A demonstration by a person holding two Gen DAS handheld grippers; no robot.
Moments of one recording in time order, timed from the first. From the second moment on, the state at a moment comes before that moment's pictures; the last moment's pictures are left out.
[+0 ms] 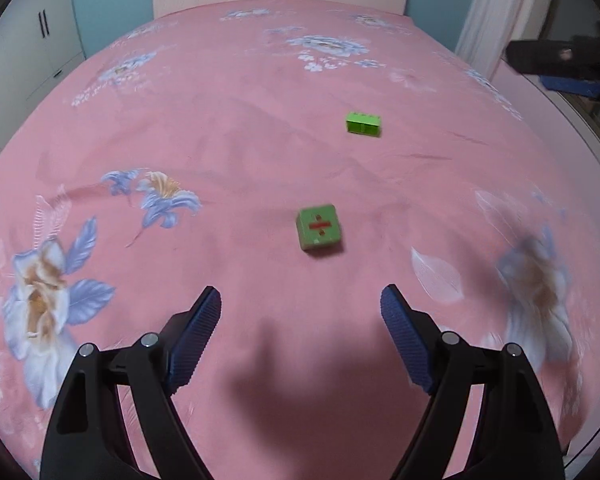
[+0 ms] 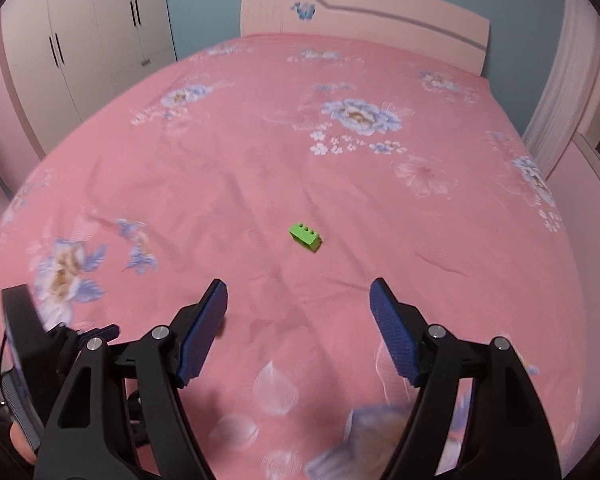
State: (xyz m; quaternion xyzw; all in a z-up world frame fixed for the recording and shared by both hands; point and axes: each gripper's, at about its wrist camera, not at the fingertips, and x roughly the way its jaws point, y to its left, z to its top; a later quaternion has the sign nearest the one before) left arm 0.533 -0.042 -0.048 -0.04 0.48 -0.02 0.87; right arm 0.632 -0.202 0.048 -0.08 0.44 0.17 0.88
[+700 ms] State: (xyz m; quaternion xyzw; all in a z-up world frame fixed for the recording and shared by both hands) left arm 0.610 -0.045 -0.111 -0.06 0.50 -0.02 0.86; right arm 0.787 -0.140 -0.109 -0.17 0.51 0.14 0.83
